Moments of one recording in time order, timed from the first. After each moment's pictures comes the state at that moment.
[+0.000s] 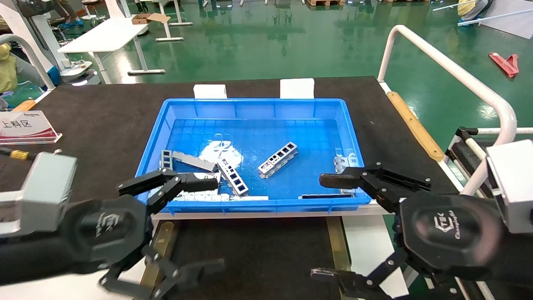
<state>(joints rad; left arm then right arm) -1.10 0.67 0.31 -1.25 0.81 1.43 -0.16 1.08 -0.60 -0.32 1.28 -0.71 -1.48 0.17</state>
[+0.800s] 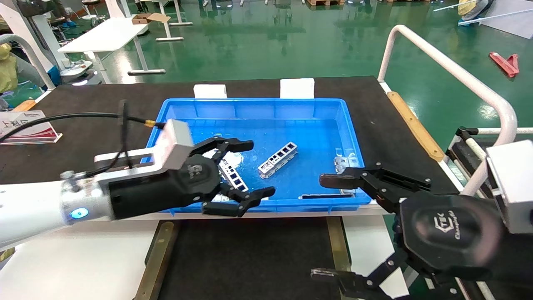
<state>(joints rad) -1.27 0.96 0.43 -0.94 1.06 1.24 -0.04 1.08 -0.60 -0.32 1.28 -0.71 -1.48 0.17</state>
